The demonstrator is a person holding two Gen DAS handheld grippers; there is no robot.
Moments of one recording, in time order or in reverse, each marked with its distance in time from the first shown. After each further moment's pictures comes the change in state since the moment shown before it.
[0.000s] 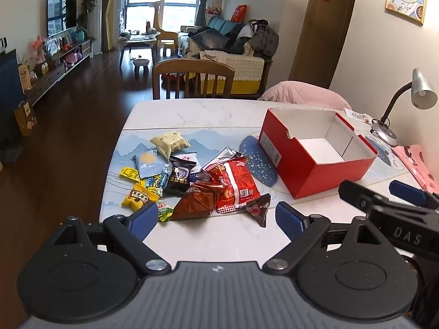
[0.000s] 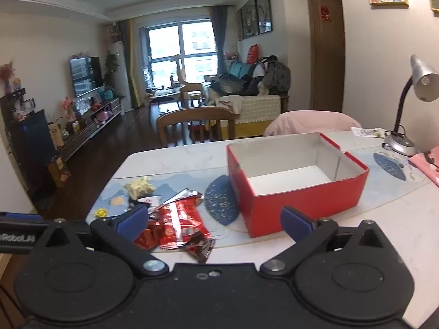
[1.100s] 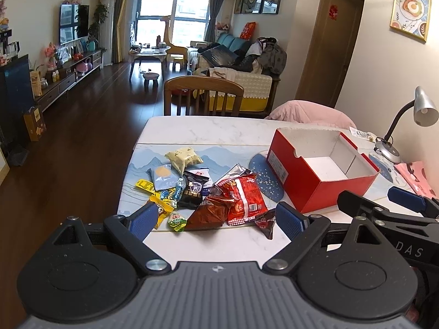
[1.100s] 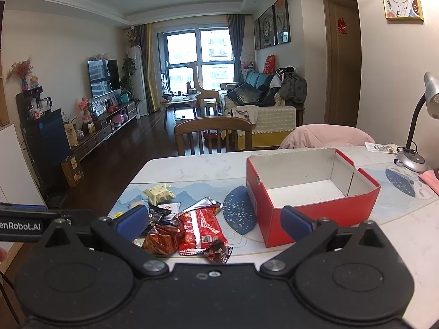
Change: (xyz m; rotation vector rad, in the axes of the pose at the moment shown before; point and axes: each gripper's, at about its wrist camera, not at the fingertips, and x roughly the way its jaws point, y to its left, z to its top) left arm -0.032 0.011 0.001 -0.026 -0.087 0.025; right arm -0.012 0.018 0.007 -0.056 -0.048 0.047
